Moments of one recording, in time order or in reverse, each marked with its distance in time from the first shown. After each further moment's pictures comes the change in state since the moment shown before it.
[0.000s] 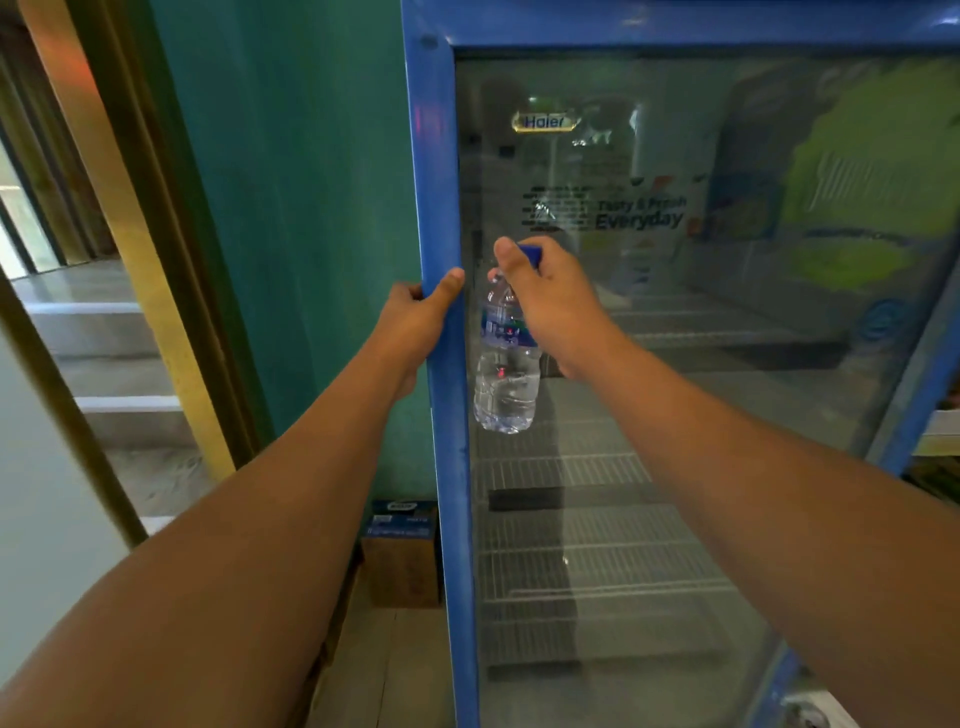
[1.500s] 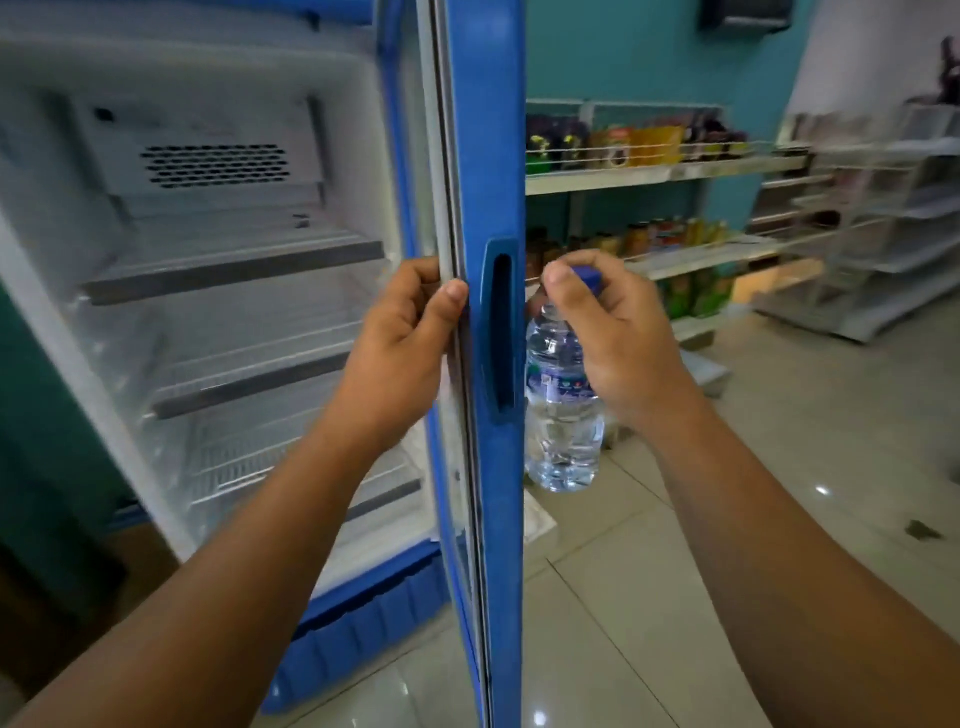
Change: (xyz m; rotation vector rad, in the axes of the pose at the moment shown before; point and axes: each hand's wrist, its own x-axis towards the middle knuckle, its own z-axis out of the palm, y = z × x) left_hand -0.504 0.121 0.259 -0.178 -0.629 0.426; right_hand -0.466 -0.108 -0.404 -0.167 0.366 -0.112
